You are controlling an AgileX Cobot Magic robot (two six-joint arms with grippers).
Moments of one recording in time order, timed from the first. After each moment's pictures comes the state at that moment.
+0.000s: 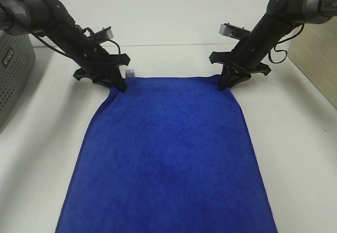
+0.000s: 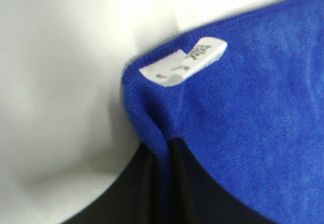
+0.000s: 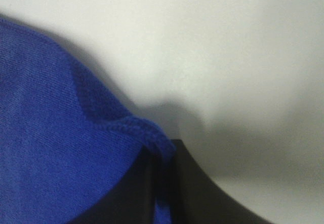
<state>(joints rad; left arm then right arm) -0.16 2.58 -2.09 -0.64 1.03 0.35 0.11 2.49 -1.97 0.50 1.00 -0.29</state>
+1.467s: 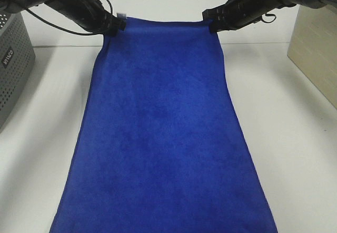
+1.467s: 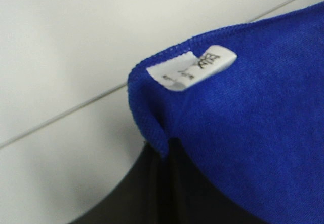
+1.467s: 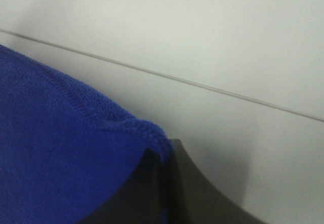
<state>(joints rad) -0.17 2.58 -2.32 -0.44 0.67 0.48 0.12 2.52 -2.19 0.67 0.61 -0.56</state>
